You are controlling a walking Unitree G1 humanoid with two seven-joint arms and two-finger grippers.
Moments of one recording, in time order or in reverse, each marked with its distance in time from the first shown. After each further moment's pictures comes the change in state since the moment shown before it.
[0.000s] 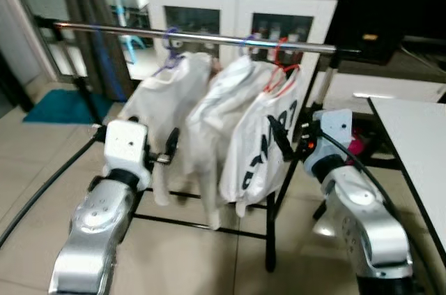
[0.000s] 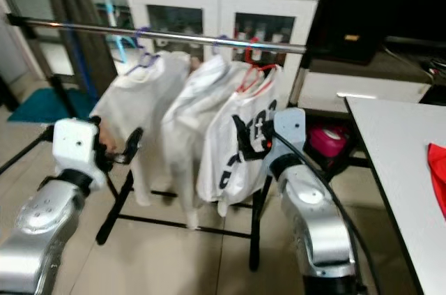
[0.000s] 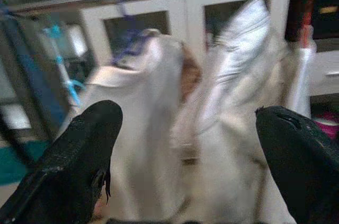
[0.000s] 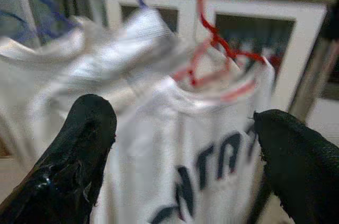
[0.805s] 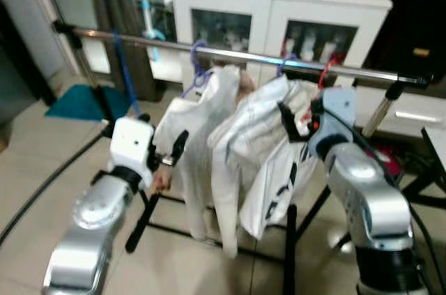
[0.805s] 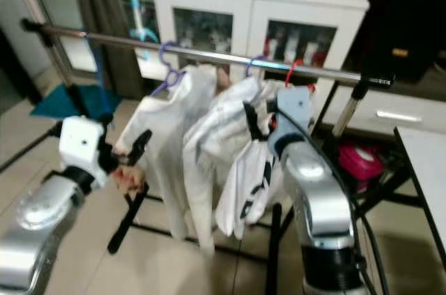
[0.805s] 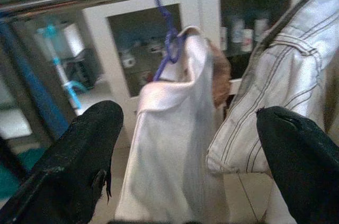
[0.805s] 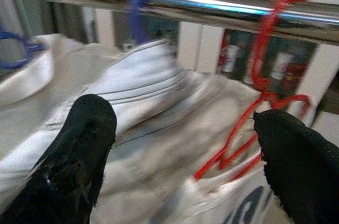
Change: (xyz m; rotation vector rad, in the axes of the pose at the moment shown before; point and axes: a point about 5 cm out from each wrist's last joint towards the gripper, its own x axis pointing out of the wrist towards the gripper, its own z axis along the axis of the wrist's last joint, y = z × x) left arm 0.001 0.010 0.004 0.046 -0.015 -0.105; right arm 0.020 -0.008 0.030 -0.016 0.031 -0.124
